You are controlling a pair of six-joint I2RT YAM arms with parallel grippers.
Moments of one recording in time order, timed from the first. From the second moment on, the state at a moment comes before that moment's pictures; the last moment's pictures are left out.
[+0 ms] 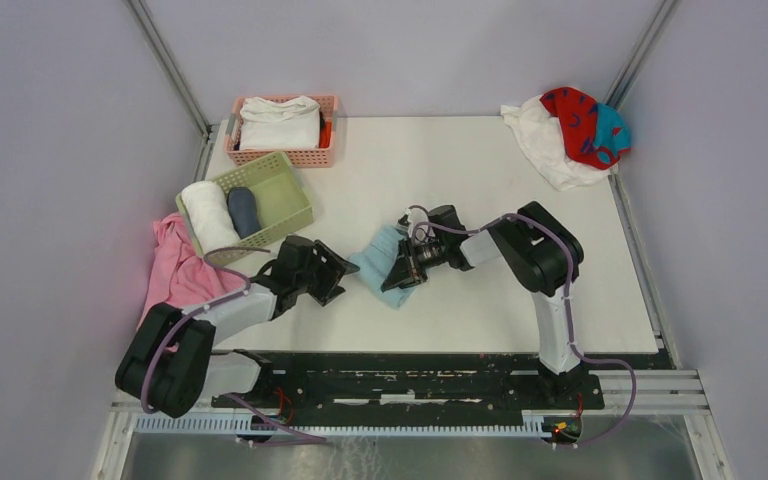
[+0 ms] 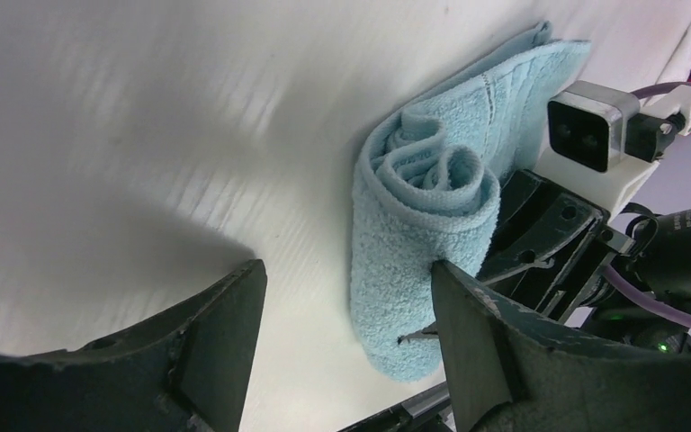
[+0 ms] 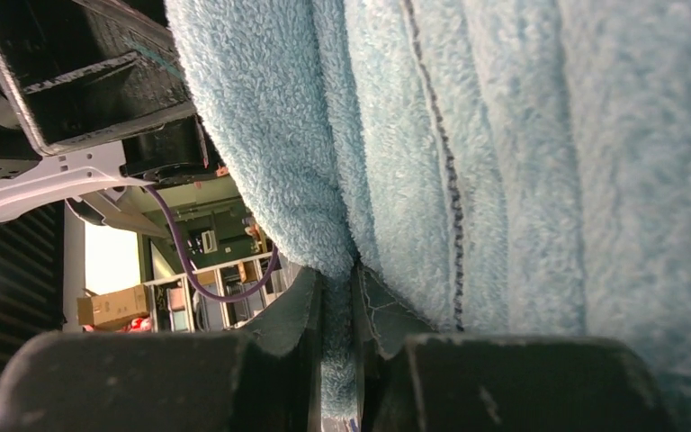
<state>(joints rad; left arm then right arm) -0.41 1.22 0.39 0.04 0.11 -1.24 0.56 2.13 0.95 0.41 -1.08 0.78</state>
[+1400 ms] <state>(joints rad) -0.48 1.56 0.56 0.24 0.17 -1.27 0.92 1.74 1.12 -0.30 0.07 0.12</state>
